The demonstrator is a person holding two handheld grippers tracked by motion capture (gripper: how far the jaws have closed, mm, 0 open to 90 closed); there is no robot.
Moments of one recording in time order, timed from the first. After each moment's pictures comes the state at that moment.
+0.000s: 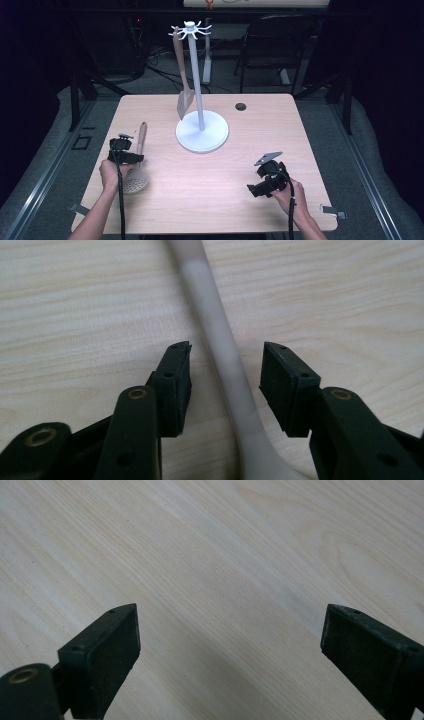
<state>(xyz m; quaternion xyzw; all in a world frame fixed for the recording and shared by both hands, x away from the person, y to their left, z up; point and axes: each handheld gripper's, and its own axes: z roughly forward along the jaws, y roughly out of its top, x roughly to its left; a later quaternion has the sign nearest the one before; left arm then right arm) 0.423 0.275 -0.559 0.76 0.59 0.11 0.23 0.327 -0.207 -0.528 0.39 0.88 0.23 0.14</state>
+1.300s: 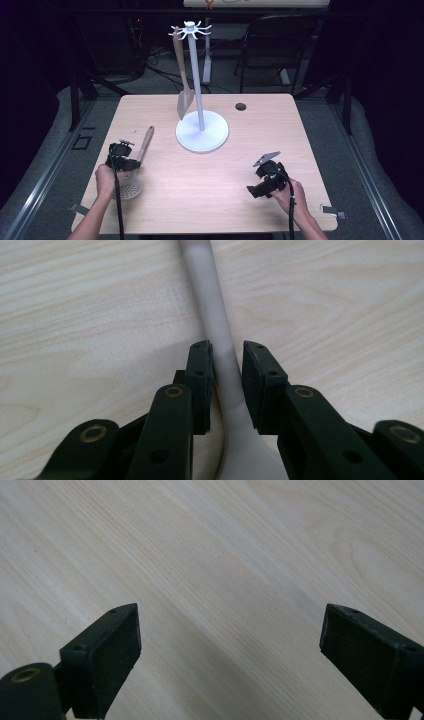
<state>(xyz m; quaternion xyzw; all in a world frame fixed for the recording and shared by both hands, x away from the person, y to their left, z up) 0.398 0.272 -0.550 0.80 0.55 0.10 0.21 0.329 -0.206 -0.531 0.38 0.89 0.22 0.12</state>
